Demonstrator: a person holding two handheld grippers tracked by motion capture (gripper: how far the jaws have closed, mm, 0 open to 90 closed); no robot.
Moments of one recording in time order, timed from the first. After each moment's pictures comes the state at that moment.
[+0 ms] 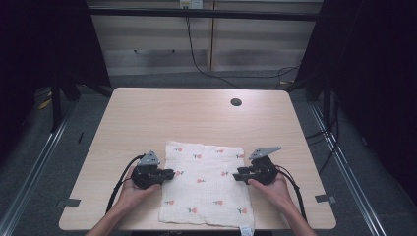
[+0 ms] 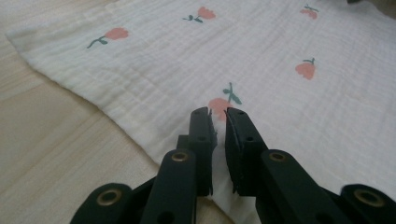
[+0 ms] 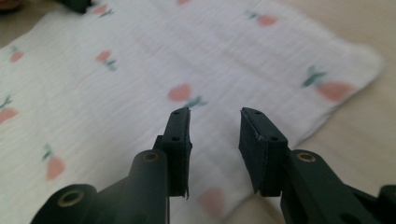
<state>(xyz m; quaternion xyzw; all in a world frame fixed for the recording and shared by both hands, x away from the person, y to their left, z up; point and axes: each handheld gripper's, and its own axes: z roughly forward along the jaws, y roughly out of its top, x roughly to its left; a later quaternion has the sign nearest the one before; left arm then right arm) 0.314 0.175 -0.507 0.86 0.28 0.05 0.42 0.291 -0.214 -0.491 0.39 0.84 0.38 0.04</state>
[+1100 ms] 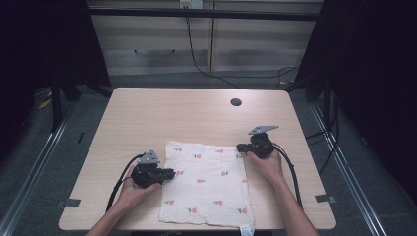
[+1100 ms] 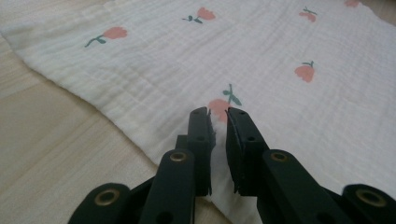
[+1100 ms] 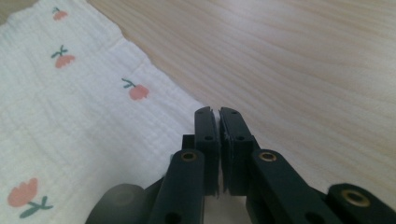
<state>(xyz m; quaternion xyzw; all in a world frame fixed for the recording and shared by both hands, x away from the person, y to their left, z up) 0.316 0.177 -0.507 0.86 0.29 0.03 0.42 0.372 -0.228 -0.503 0.42 0.81 0.39 0.11</state>
